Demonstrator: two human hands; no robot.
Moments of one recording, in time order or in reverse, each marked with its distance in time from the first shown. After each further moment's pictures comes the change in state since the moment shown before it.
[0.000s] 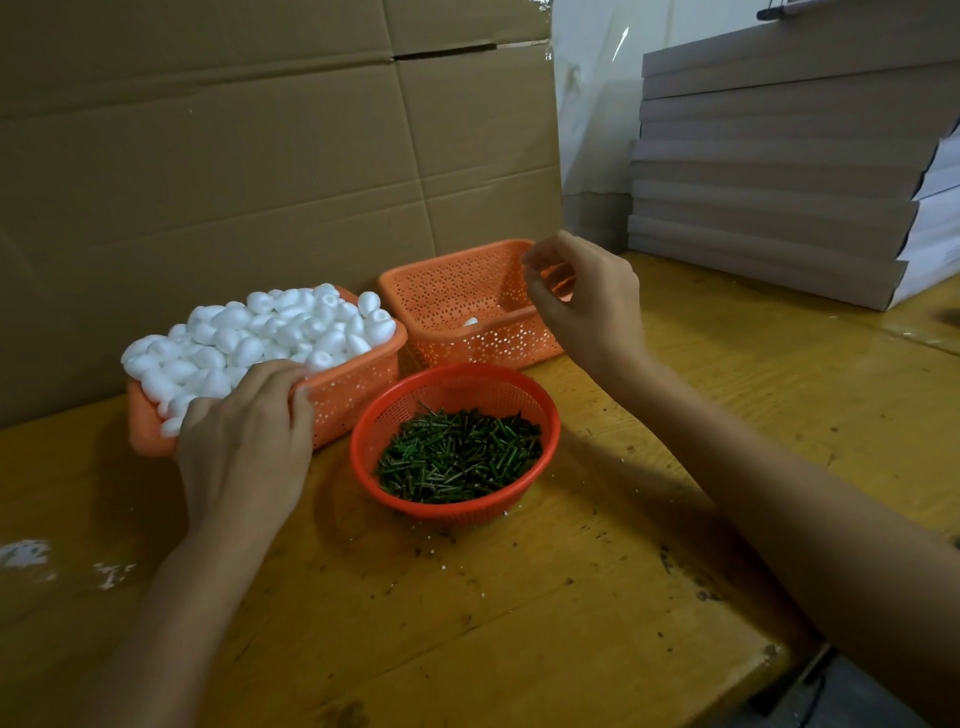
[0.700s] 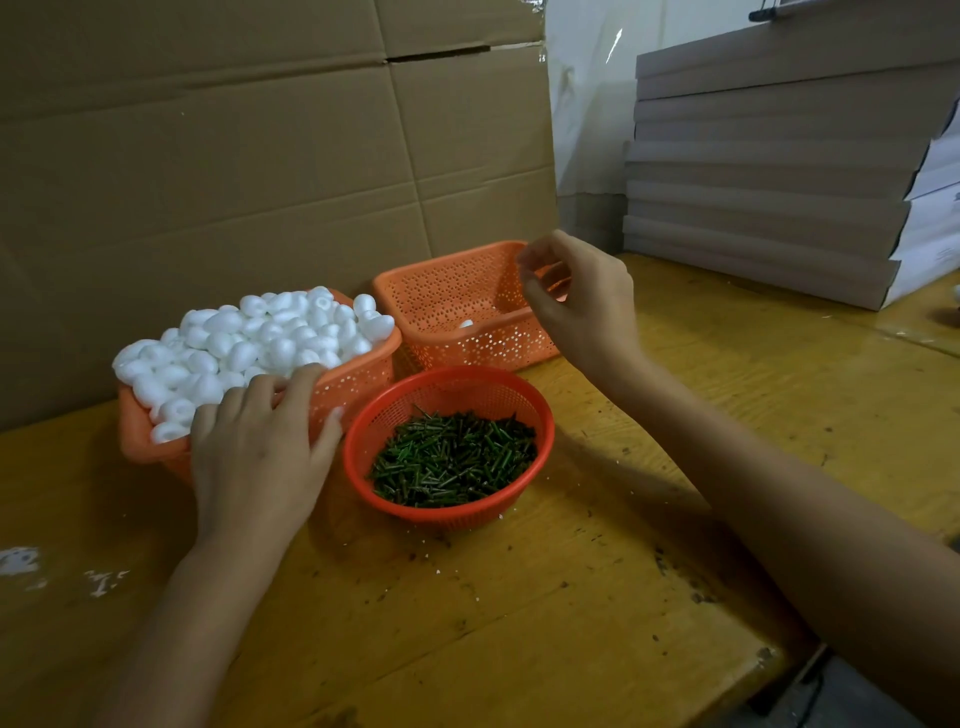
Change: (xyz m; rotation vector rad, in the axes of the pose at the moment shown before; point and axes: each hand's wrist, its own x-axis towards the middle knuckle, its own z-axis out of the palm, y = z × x) left_hand -0.004 0.009 0.003 0.175 -0.070 0.087; right_hand 0.001 -0.001 -0.001 0.029 -0.009 0.025
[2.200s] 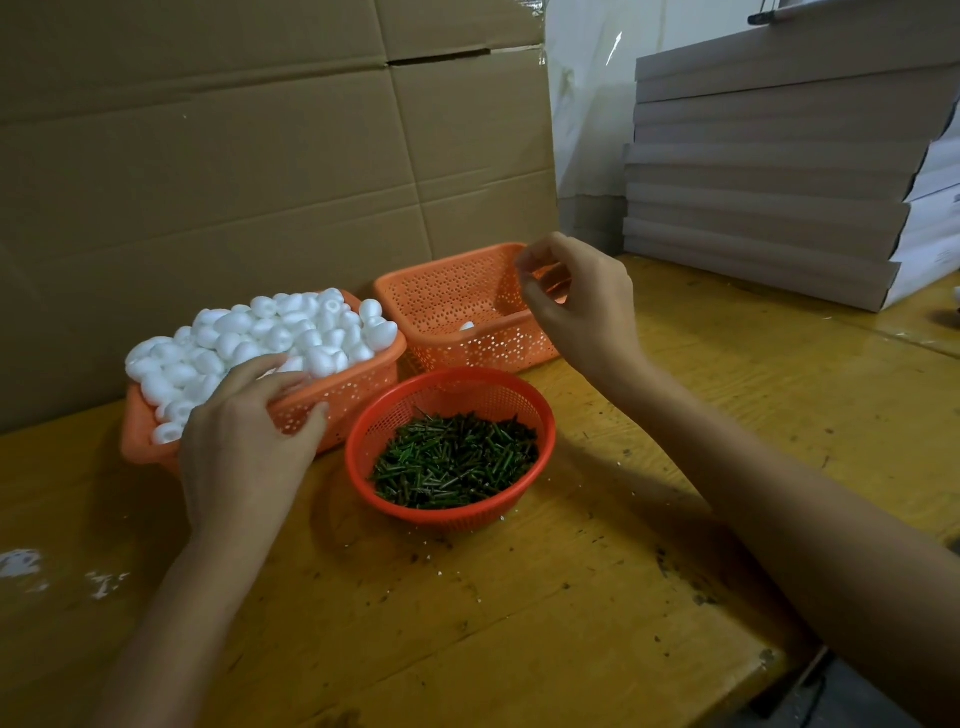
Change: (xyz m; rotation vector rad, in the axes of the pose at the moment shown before) left_hand 0.005 -0.006 -0.004 -0.418 0.118 -0.227; right_hand -0.002 -0.008 -0.003 0.016 -0.006 -0.018
